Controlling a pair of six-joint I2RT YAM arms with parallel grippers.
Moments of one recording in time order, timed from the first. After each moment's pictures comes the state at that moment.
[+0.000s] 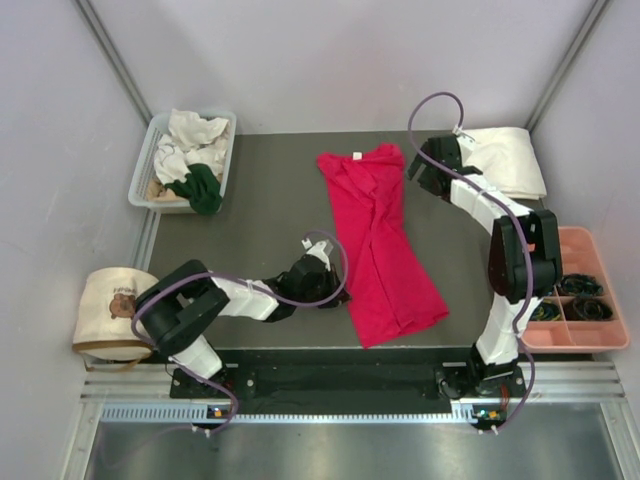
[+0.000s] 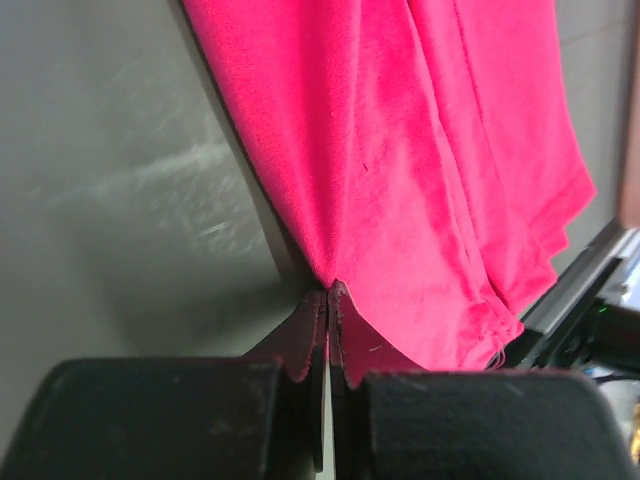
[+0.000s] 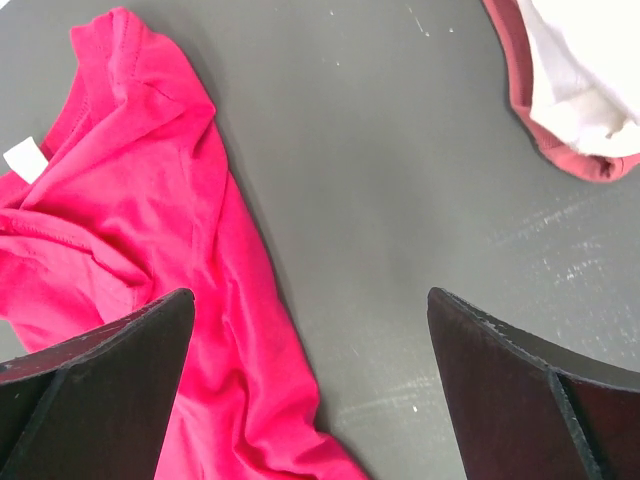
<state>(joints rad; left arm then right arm) -0.87 1.64 0.54 0.47 0.10 -0.90 0.21 1.88 1.41 -0.28 0.29 0.66</state>
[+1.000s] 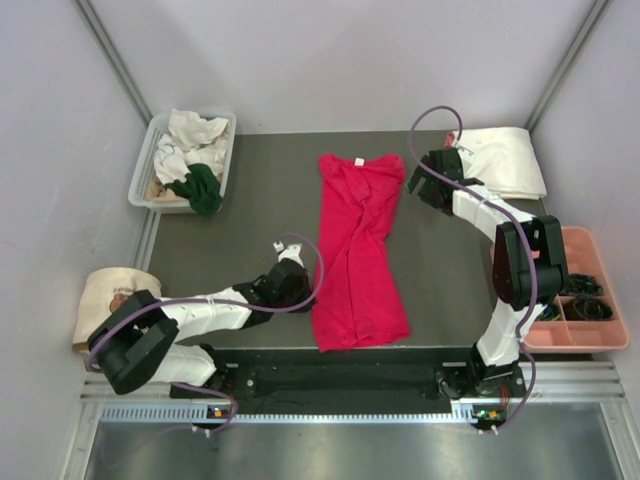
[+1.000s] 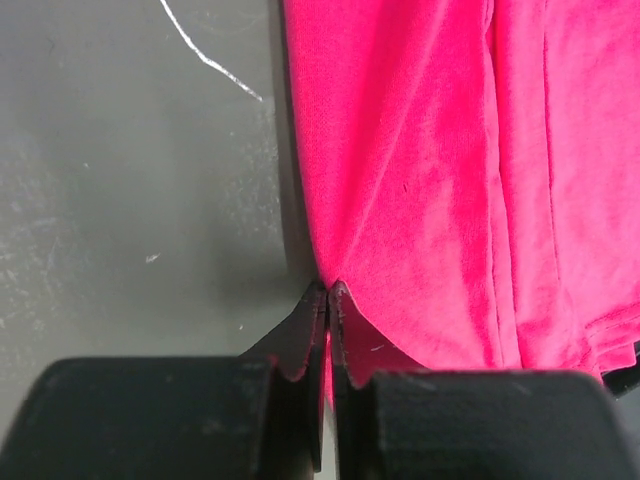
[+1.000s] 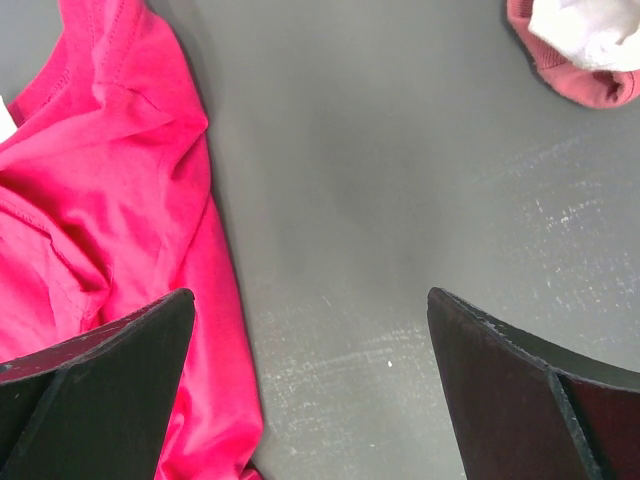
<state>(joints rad) -0.82 1.32 0.46 0.05 -0.08 -0.77 0.20 1.81 1.27 -0.25 0.23 0.65</state>
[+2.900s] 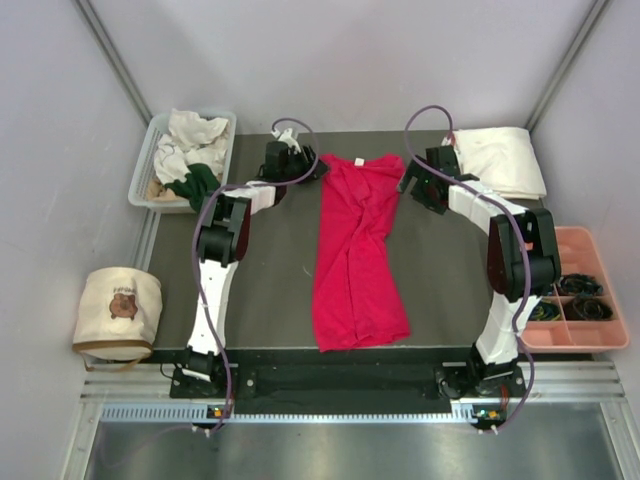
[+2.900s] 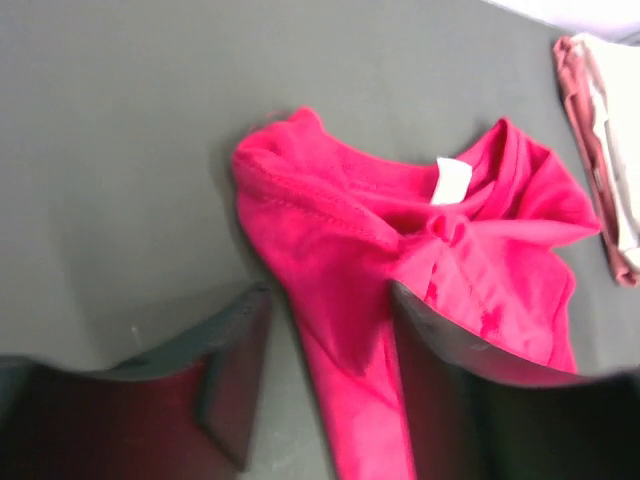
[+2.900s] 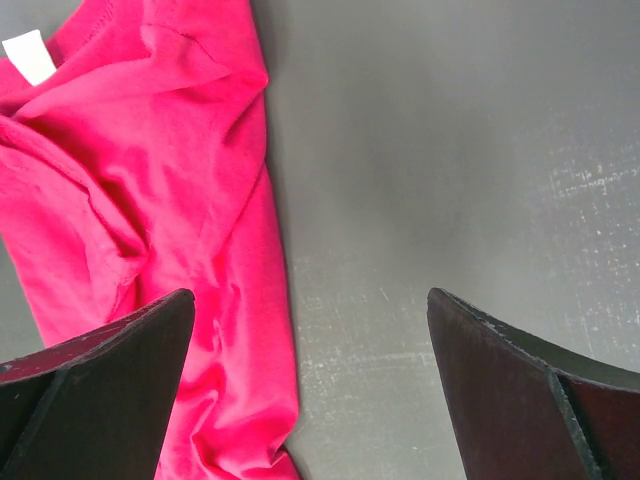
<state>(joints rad) -0.26 2.48 1.79 0.33 0.39 -0.59 0.20 1.88 1.33 -0.26 0.07 0.65</state>
